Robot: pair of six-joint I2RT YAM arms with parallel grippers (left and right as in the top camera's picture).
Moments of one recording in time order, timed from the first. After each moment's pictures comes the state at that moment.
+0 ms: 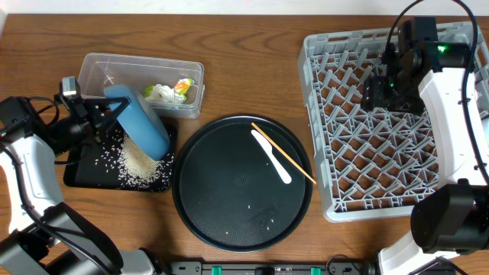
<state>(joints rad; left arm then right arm) 0.63 1.58 1.17 -0.89 1.43 -0.23 -0.02 1.79 1.71 -1.30 0.00 0.07</state>
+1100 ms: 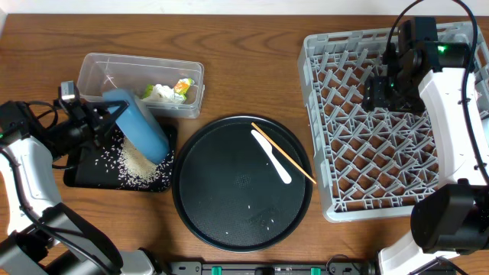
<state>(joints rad) 0.65 1.58 1.17 -0.96 1.38 -0.20 -0.02 1.79 1.71 -1.30 0.02 0.07</state>
